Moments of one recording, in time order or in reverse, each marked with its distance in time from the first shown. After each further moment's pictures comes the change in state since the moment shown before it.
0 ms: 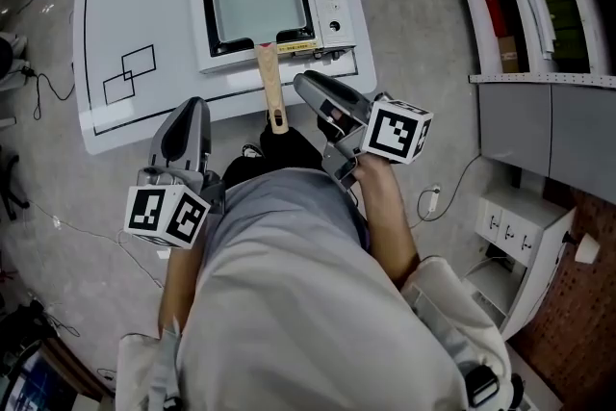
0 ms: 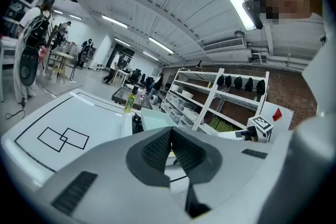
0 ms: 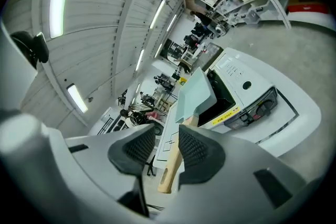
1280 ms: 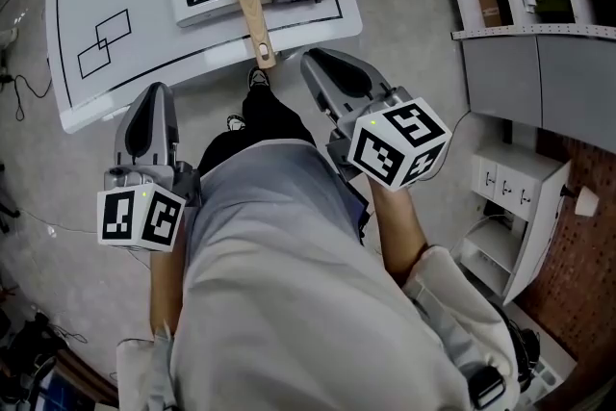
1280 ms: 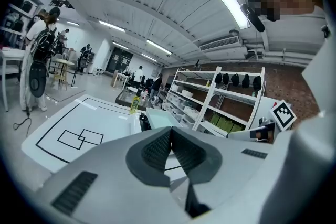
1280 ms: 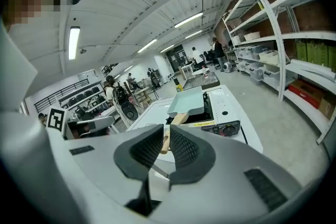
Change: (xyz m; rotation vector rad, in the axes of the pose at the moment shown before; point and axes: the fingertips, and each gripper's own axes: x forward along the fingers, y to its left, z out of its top) left arm -0.068 0.003 -0.009 0.052 0.005 0.016; right arm -0.061 0.046 -0.048 -0.514 -0.024 -0.318
